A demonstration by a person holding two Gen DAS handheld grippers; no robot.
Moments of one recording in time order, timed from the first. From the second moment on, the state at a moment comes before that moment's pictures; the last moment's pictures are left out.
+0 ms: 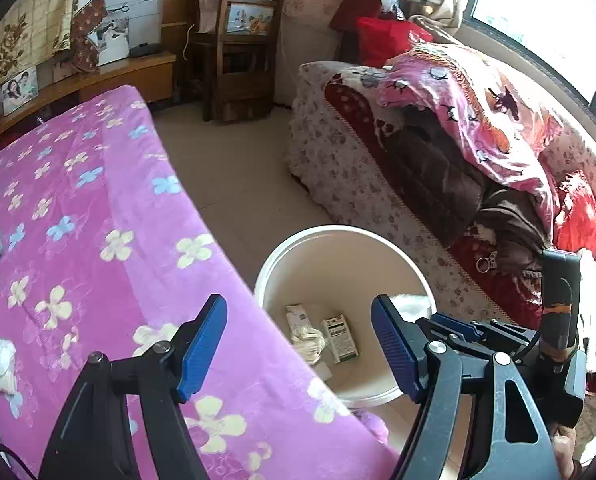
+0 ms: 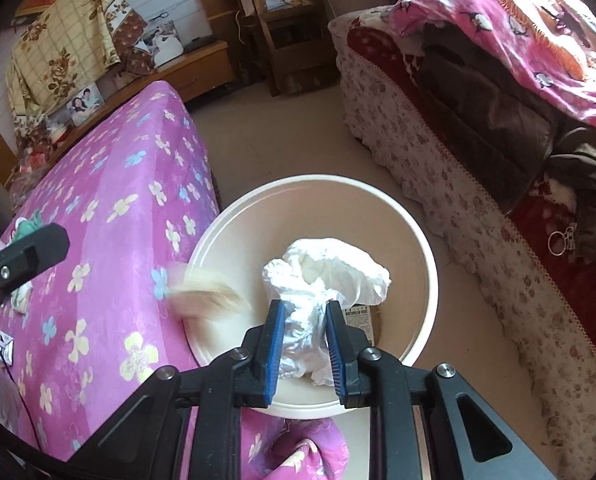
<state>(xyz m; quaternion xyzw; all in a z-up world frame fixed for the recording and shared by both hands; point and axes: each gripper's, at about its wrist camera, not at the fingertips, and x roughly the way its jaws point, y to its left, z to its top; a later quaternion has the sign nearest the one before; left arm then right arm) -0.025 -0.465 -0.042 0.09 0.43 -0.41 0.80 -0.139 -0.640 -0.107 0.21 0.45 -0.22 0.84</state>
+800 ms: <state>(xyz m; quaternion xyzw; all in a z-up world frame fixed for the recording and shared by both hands) -0.019 -0.391 -0.016 0.07 0.41 -0.36 0.84 -0.126 -0.571 -0.059 0.18 0.42 -0.18 0.87</state>
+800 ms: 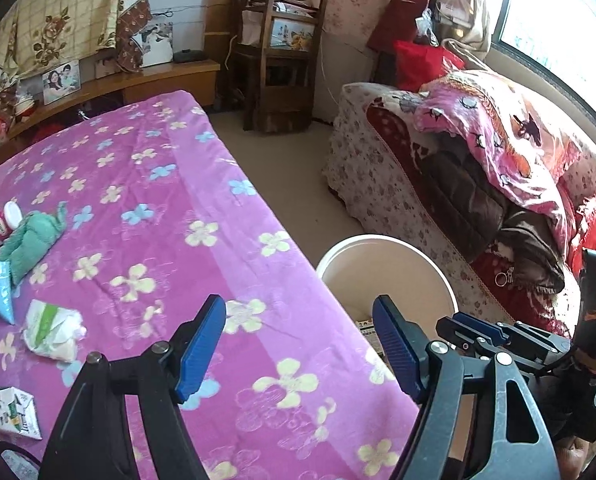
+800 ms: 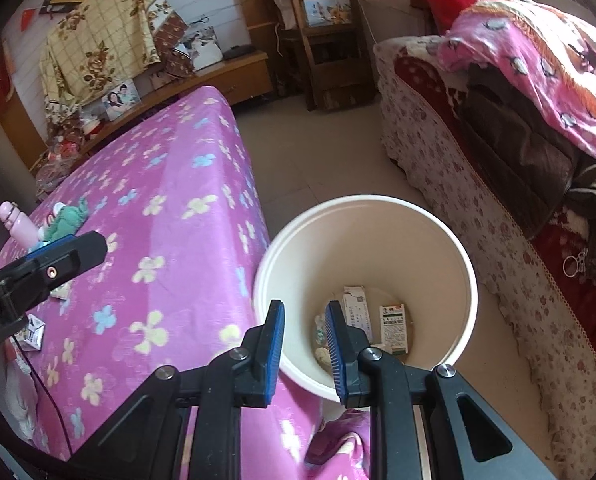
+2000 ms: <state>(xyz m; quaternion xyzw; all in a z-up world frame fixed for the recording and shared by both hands) -0.027 -0.205 -0.051 0.03 0.45 -0.25 0.86 -0.070 -0.434 -0.030 0.10 0.43 -0.08 0.90</state>
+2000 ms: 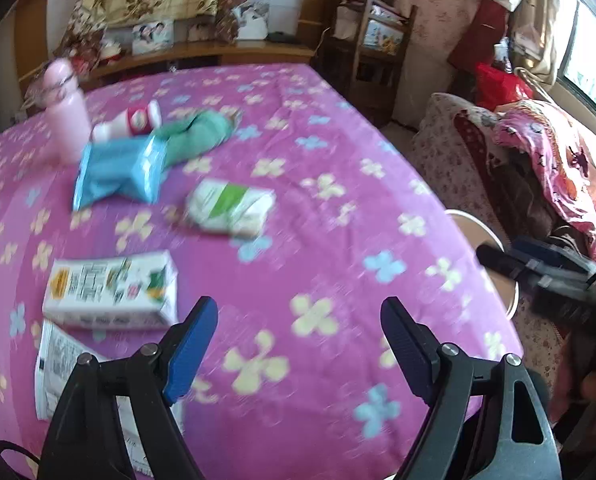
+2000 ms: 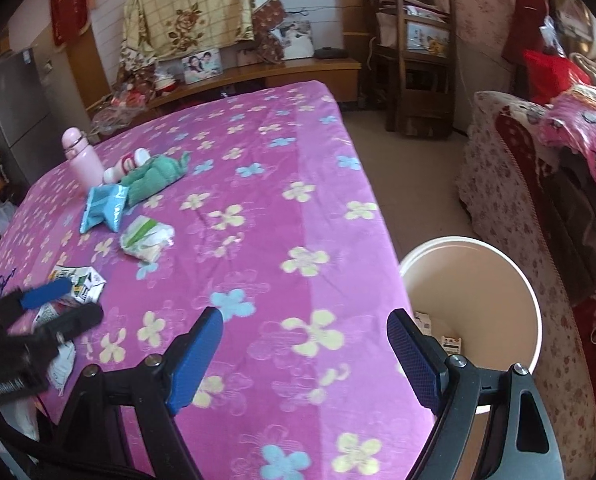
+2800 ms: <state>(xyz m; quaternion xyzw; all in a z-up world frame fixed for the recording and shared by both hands) -0.028 0.032 -0.063 -0.03 0.53 -0.18 0.83 -0.012 -0.296 -0.042 0.08 0.47 0.09 0.88</state>
